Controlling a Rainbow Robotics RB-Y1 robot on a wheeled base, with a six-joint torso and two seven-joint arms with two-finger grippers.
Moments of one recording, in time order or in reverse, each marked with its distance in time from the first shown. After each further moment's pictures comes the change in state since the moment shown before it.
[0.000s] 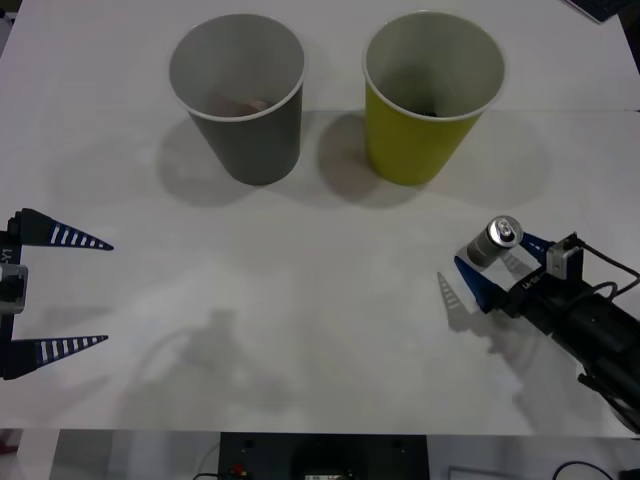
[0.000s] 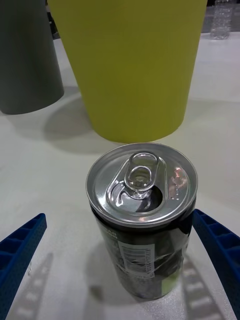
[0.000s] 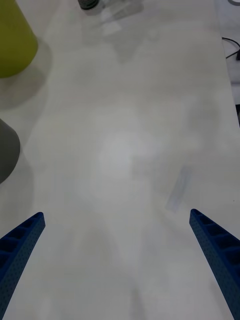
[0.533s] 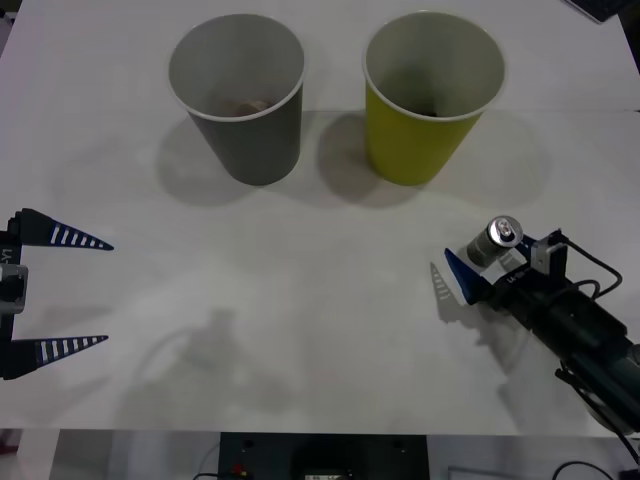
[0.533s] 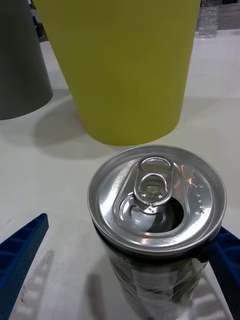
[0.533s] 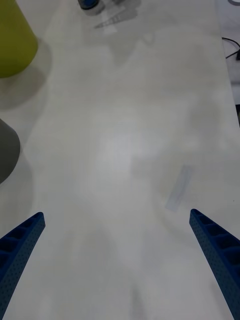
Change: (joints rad) right arm -0.013 0.056 0.009 0.000 0.000 0.075 0.015; left arm 0.000 0.000 0.000 0.000 0.000 0.000 0.000
